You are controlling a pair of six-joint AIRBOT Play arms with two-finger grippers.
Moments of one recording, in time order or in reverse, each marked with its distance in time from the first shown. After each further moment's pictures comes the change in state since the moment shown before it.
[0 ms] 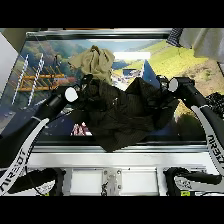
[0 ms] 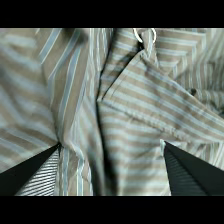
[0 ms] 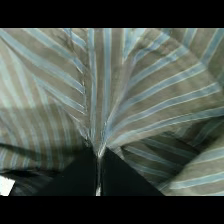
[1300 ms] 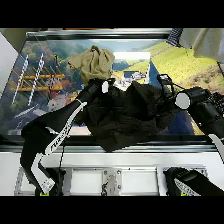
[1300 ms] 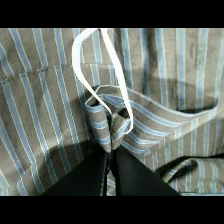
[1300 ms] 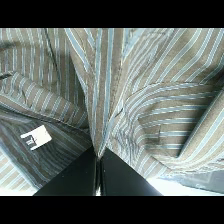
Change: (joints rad) left arm -0.138 -0.470 0.479 0.117 -0.199 -0.209; right arm 0.164 0.376 -0.154 -0.060 0.010 0.060
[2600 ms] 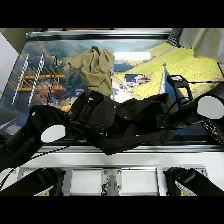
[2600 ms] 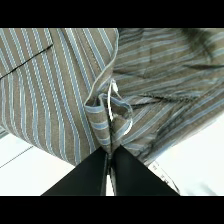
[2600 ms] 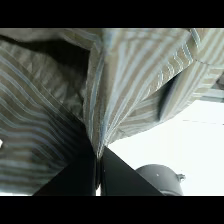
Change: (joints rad) left arm -0.248 0.919 -0.509 0.120 -0.226 0.003; right arm 0.192 0.124 0.233 -0.074 0.512 0.237
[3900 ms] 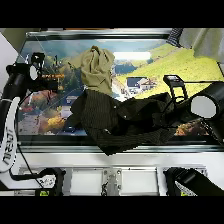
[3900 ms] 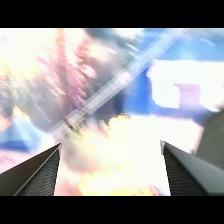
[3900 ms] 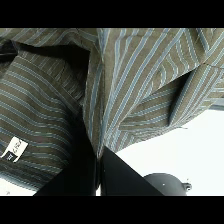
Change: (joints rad) left arm 0.840 -0.571 0.311 0.389 0.295 0.258; right arm 0.006 -0.016 -0.012 0.001 -0.042 0.014
